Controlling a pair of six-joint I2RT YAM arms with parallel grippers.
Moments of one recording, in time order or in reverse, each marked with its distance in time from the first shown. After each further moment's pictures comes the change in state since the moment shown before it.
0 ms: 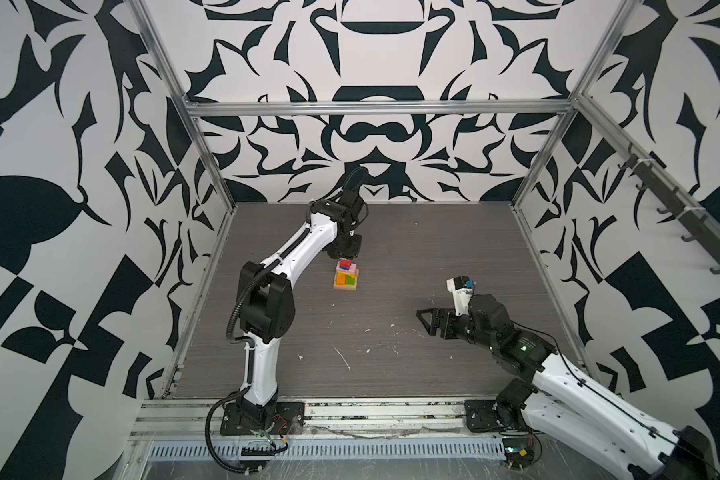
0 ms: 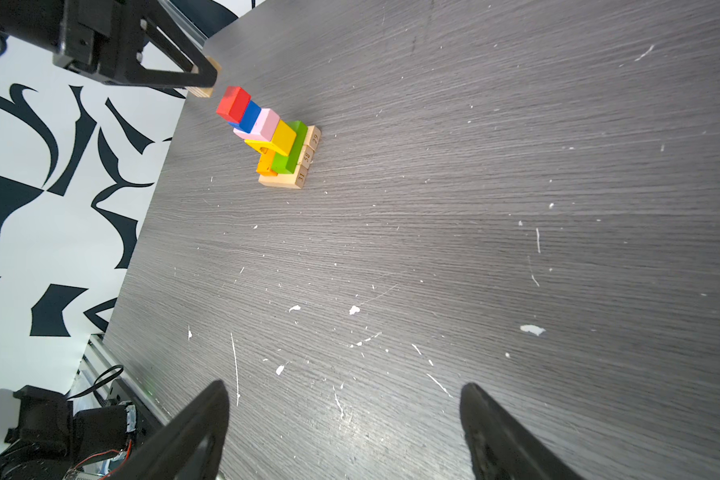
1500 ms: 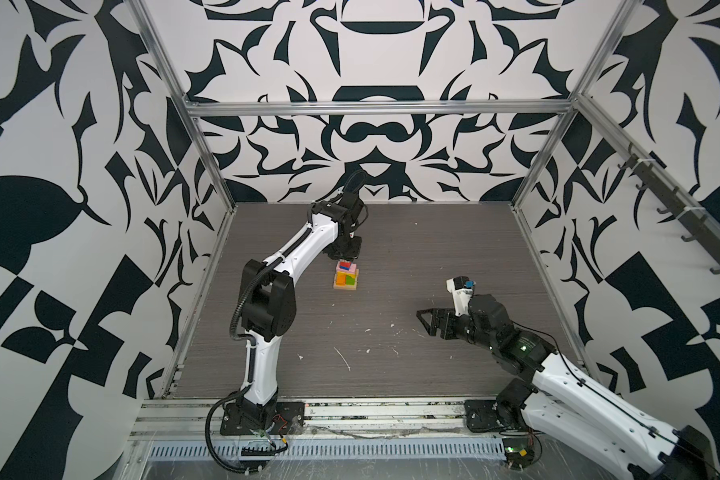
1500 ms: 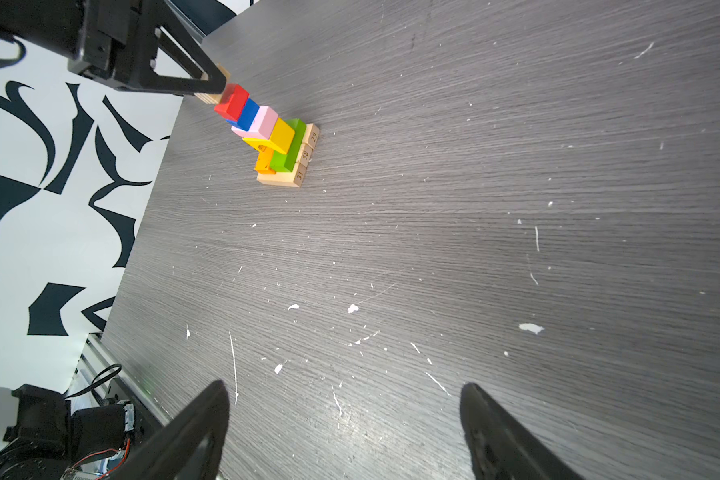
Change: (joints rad) left arm 0.004 0.019 -0.018 0.008 0.014 -0.016; right arm 0.000 0.000 0.000 -0.003 0.000 -0.001
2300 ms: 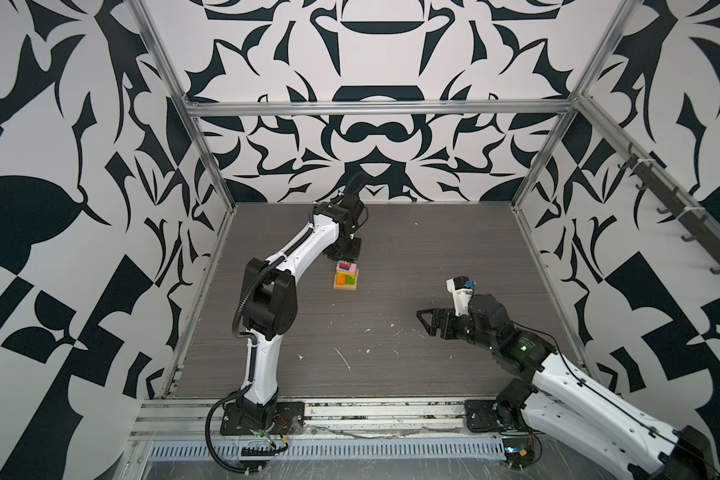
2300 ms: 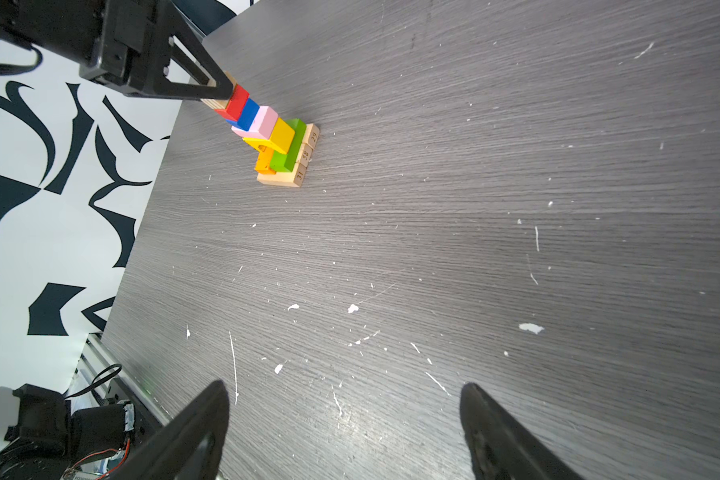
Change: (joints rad) left arm 0.001 0.014 -0.002 0.007 -0.008 -0.009; right arm 0.000 0.000 0.000 0.000 0.000 0.000
